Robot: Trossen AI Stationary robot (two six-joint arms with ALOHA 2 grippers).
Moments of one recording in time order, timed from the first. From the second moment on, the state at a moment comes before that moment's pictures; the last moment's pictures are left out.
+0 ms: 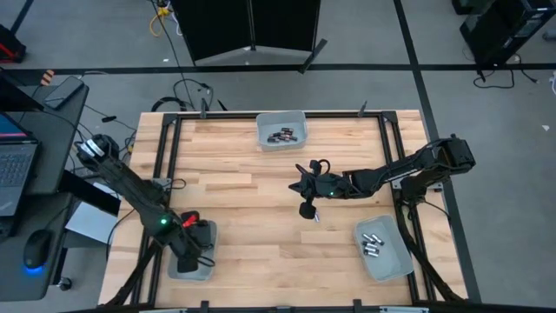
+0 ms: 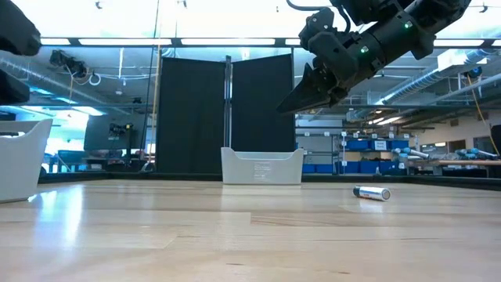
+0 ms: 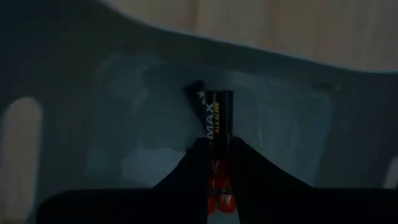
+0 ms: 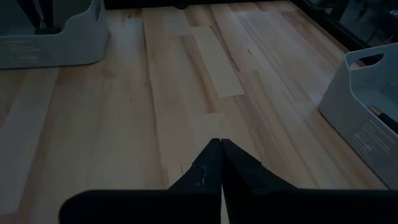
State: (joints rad) left arm -0.81 1.30 0.73 -0.71 -0.08 -0.92; right arm 0.11 1.54 0.74 0.25 0.32 0.16
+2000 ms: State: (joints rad) left arm -0.85 1.49 0.80 -0.80 -0.09 -0.98; right arm 0.11 1.54 0.74 0.25 0.32 0.18
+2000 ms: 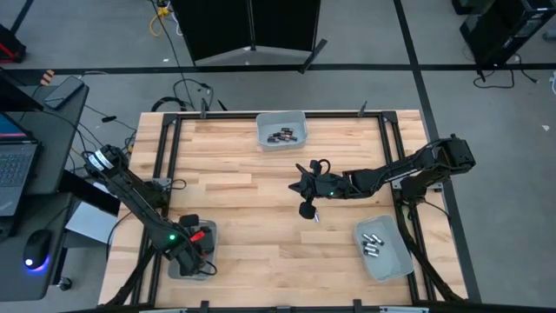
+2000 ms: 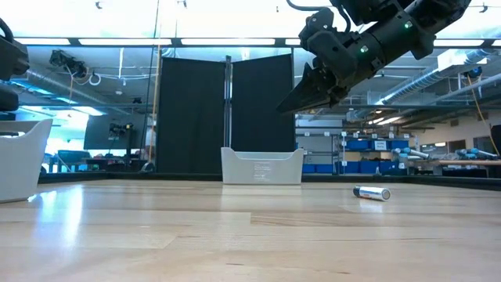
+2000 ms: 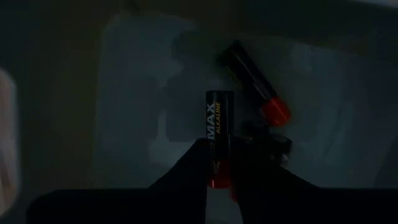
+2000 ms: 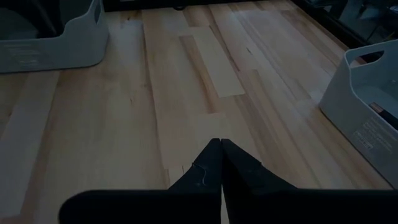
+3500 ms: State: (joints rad) left arm -0.84 1.33 0.93 -0.78 -0.24 -0.93; right arm 0.11 1.54 0.74 0.26 0.32 0.18
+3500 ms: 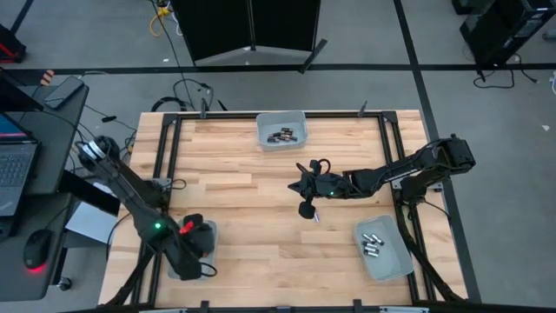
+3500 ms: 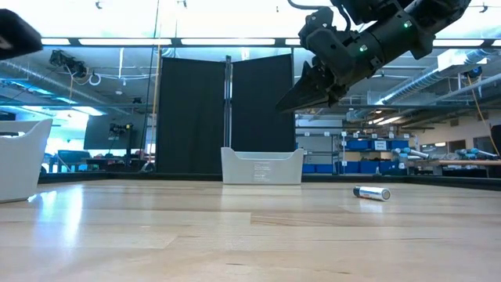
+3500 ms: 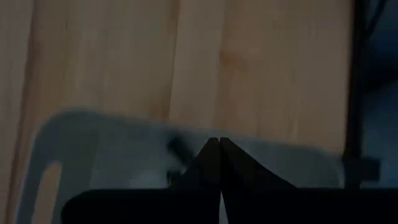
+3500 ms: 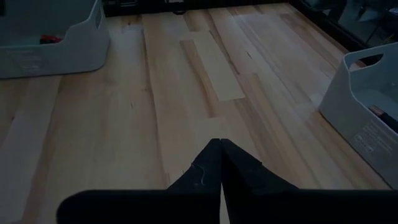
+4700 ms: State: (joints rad) left arm -0.40 1.30 0.53 0.35 -0.33 -0.34; right arm 0.29 1.44 0.87 -0.43 0.46 0.91
